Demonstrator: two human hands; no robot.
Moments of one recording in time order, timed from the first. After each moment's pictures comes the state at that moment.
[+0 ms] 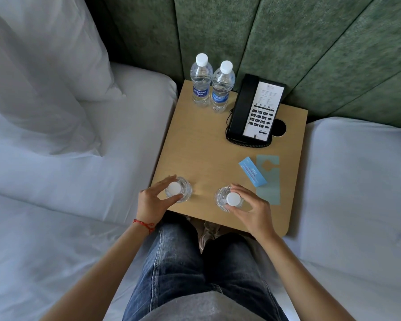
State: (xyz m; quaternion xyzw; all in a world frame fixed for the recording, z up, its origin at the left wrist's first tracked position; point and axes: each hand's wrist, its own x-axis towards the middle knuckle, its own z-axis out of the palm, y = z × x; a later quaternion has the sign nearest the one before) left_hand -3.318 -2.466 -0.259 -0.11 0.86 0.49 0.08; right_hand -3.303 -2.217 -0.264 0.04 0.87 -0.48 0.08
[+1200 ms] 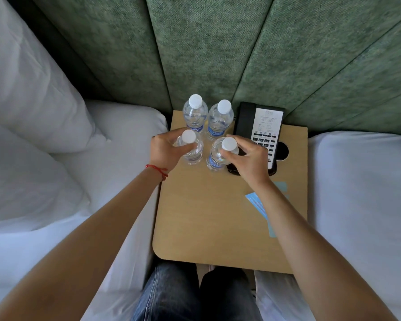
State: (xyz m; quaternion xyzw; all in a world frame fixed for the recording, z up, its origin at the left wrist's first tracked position) left_hand -3.577 -2.453 -0.260 0.01 0.86 0.51 0.05; right_hand -3.535 -2.259 -0.266 0.12 0.85 -0.52 -0.04
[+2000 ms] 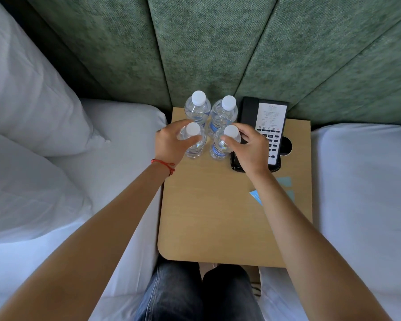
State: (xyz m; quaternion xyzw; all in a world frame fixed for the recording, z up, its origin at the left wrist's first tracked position) left_hand -3.594 -2.454 -0.271 0.03 0.88 0.48 0.04; right_hand -3.554 -2.275 -0.267 0.18 0.84 -0.50 -0.04
